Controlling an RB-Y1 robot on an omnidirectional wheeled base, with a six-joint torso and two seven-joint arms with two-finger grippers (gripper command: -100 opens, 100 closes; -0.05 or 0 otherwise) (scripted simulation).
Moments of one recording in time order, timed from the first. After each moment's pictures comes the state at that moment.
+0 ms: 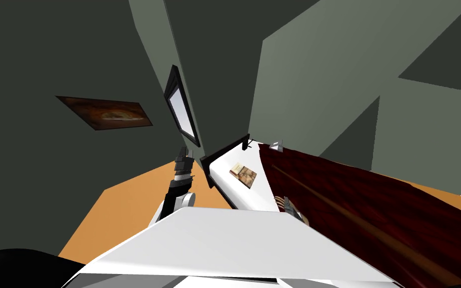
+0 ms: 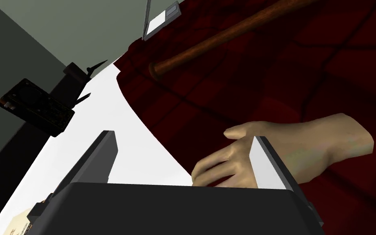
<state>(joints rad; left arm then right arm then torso) 0.46 -0.02 0.01 -2.21 0.00 -0.52 -0.09 0.63 -0.17 0.08 -1.48 -1.05 -0.71 -1.56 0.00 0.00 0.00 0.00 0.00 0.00</state>
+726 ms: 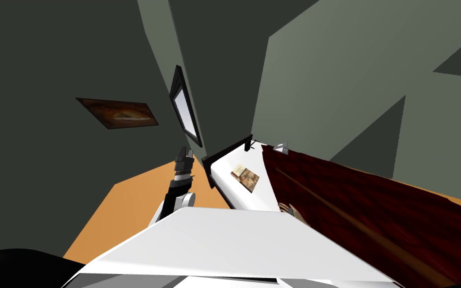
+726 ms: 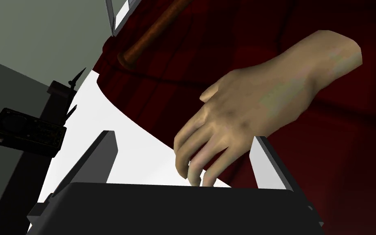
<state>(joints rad) 0.46 -0.02 0.01 -2.21 0.00 -0.52 -0.09 0.64 -0.12 0.08 -1.37 -1.16 -0.72 -1.77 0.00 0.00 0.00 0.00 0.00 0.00</state>
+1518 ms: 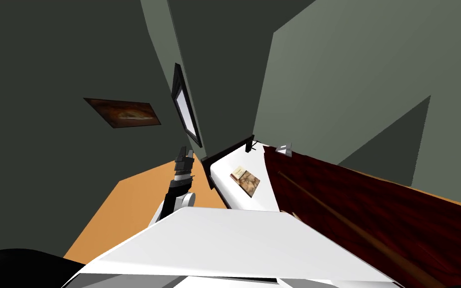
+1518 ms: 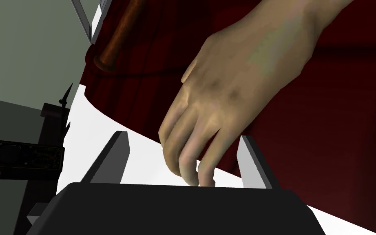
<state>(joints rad) 0.46 -0.02 0.01 -2.21 0.00 -0.52 -0.09 0.62 -0.05 0.08 -1.29 -1.22 -0.73 -1.89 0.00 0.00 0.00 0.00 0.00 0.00</state>
